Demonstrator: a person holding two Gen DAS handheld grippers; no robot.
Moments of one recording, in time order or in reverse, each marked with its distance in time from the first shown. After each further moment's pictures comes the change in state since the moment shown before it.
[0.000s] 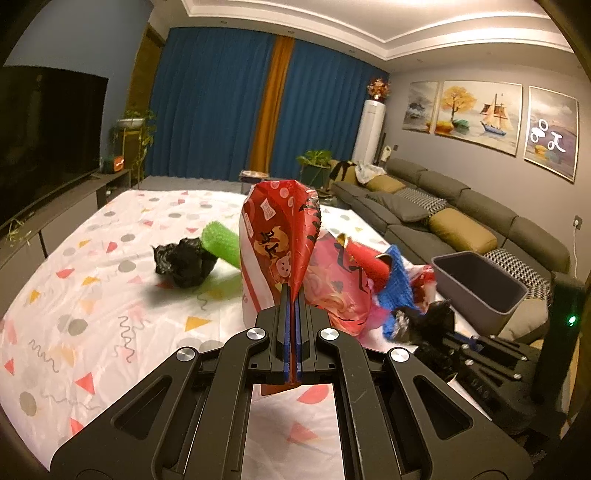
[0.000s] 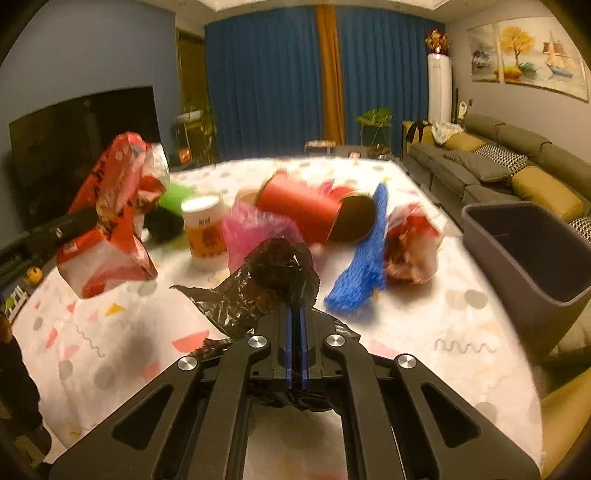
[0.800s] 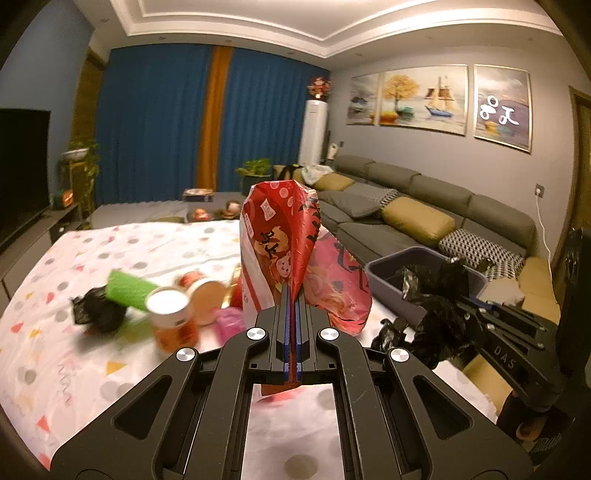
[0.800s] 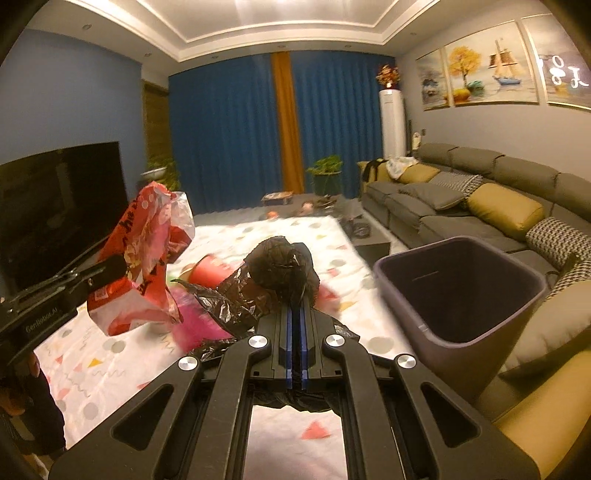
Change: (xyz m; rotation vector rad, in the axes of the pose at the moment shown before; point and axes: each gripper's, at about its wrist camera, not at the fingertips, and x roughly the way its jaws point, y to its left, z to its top) left arm 0.026 -0.095 0.022 0.156 -0.022 -0.175; right arm -0.070 -0.074 0.028 0.088 -0.195 -0.136
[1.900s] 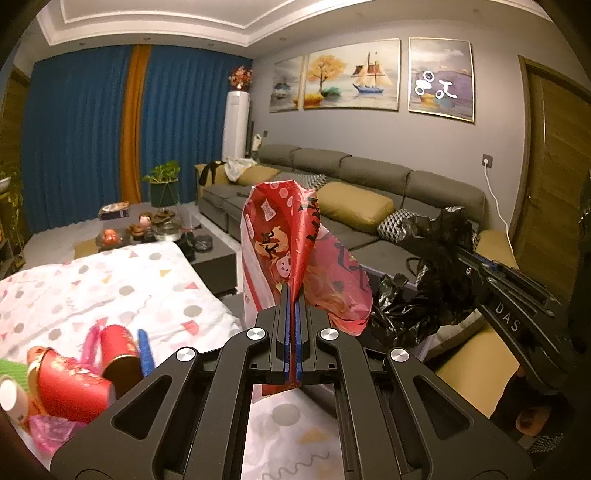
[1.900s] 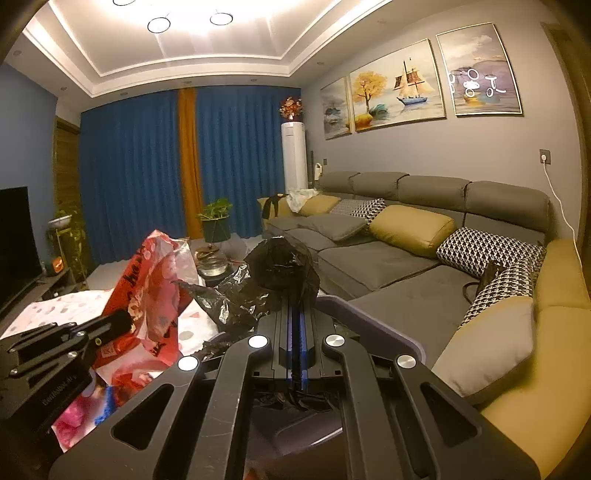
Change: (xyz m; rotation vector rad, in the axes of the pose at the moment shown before) left arm 0.150 -0.142 0.039 0.130 0.041 -0.254; right arm 0.016 -0.141 0.040 0.101 -0.146 -0.360
